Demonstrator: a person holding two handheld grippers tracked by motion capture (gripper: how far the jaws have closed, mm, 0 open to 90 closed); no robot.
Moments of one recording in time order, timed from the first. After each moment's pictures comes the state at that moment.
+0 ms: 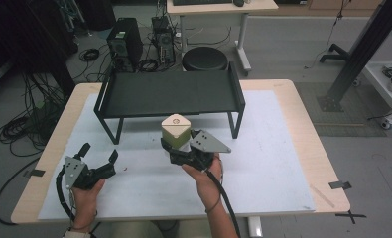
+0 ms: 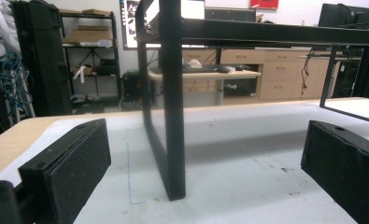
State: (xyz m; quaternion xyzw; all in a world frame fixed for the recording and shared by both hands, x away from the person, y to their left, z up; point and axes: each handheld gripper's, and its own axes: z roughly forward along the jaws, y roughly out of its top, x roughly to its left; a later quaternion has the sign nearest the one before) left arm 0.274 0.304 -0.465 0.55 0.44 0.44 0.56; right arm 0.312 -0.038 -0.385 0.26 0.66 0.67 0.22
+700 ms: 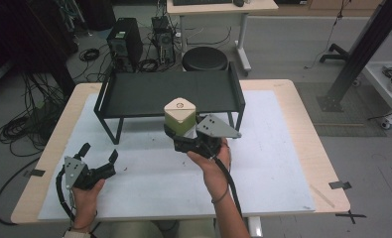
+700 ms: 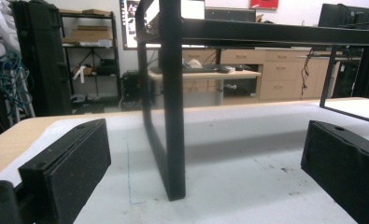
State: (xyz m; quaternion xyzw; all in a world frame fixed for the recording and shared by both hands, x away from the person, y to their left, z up) left arm 0.274 0.305 -0.465 0.55 0.44 0.44 0.56; right arm 0.318 -0.052 -0.332 0.24 0.66 0.67 0.23
